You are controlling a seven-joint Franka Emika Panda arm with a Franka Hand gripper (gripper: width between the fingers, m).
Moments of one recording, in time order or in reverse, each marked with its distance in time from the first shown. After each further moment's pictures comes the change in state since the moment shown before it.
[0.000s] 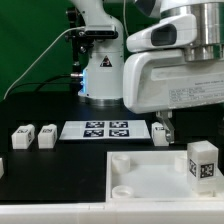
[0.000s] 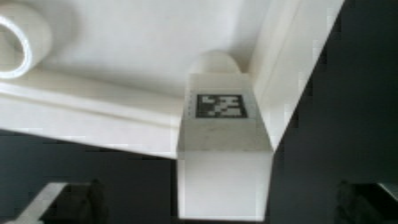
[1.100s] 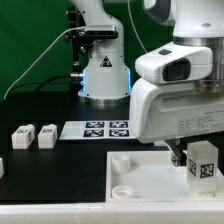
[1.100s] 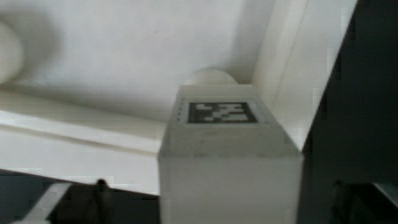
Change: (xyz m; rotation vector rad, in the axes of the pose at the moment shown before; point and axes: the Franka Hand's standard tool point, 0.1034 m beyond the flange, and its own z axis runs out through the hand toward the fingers) arm 0.013 0.001 0.025 0.011 -0.089 0.008
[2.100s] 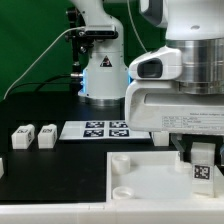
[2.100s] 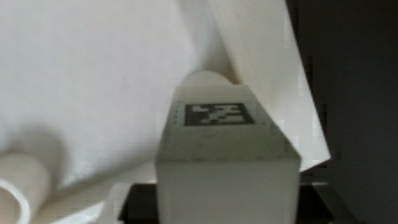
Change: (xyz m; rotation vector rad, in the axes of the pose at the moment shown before) arm 0.001 0.005 0.002 0.031 0.003 0.696
